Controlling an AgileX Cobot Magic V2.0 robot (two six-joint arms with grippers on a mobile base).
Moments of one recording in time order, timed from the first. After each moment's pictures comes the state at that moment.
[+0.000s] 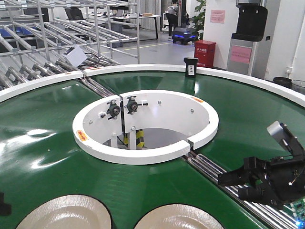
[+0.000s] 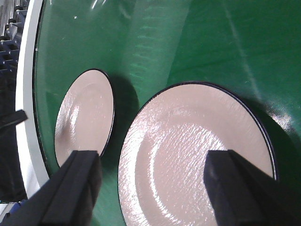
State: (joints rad) left arm 0.33 1.48 -0.91 -0.78 0.70 0.64; right arm -0.10 1.49 -1.06 1.06 1.00 -0.60
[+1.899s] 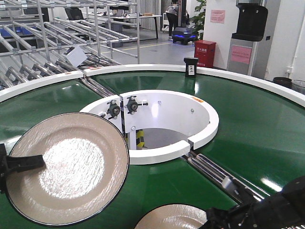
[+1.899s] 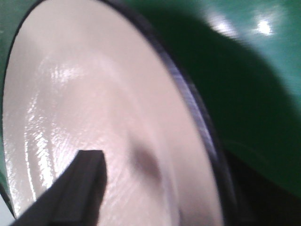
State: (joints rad) left arm 0.34 1.50 -0.91 -1.61 1.09 1.02; right arm 0.04 1.92 -1.06 1.02 0.89 -0.67
